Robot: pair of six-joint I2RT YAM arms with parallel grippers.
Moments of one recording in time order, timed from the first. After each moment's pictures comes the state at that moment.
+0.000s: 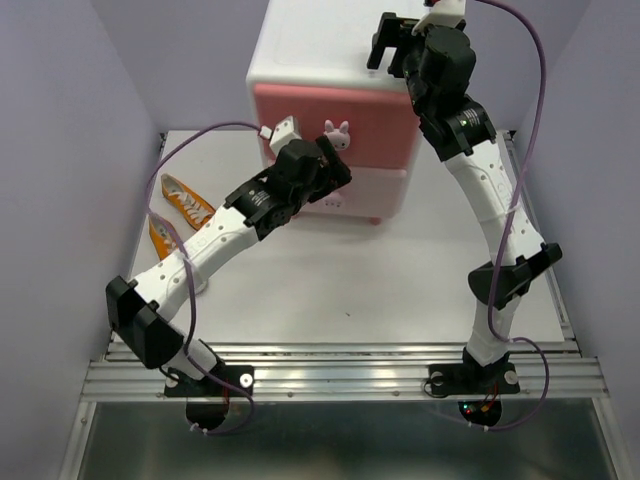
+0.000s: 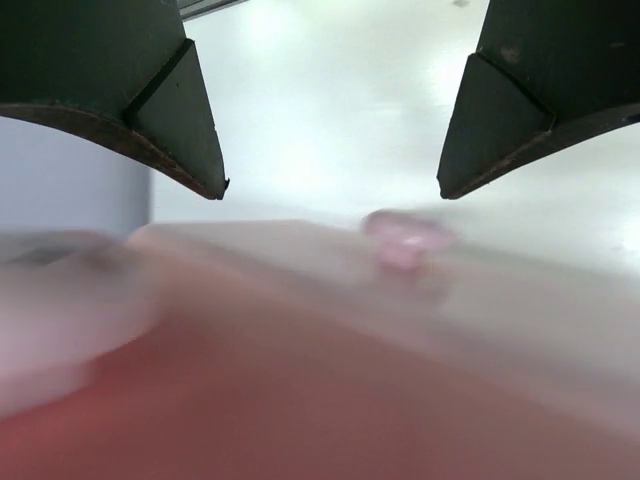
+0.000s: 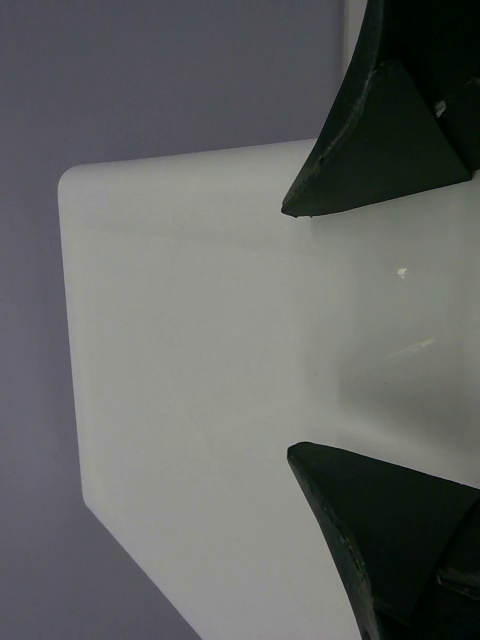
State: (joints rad) left arm -0.76 1.52 1.59 -0.54 -0.35 -0.95; right arm 0.51 1.90 2.41 -0.39 0.40 0.12
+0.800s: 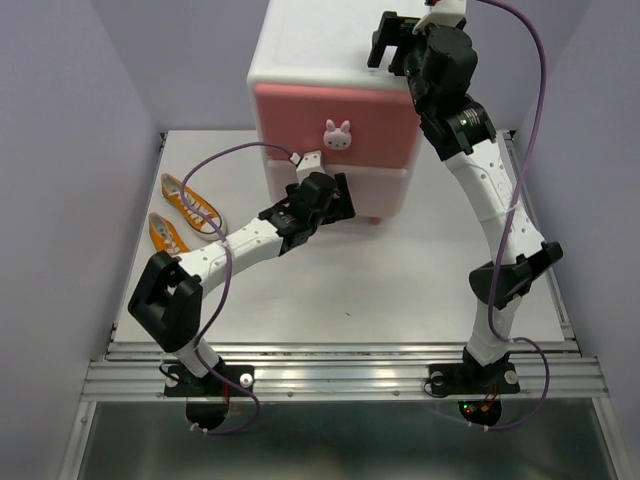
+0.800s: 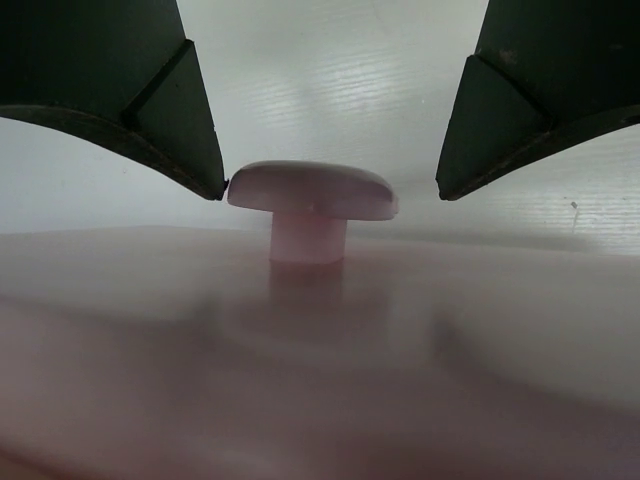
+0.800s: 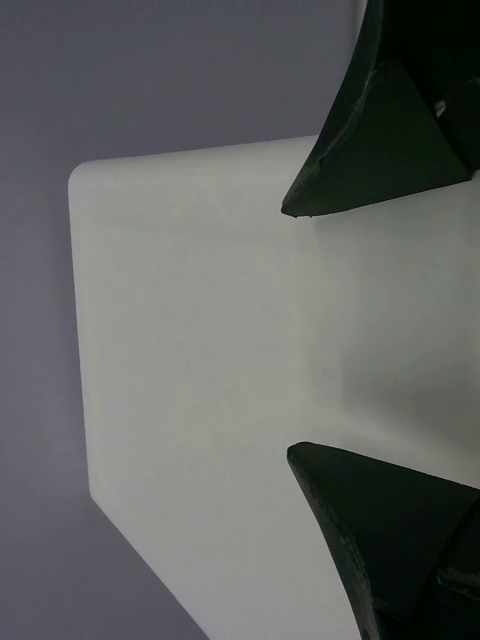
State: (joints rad) left arm -0.75 1.59 1.20 -0.18 -0.36 -0.70; right arm 0.50 1.89 2.38 -0.35 0.37 0.12
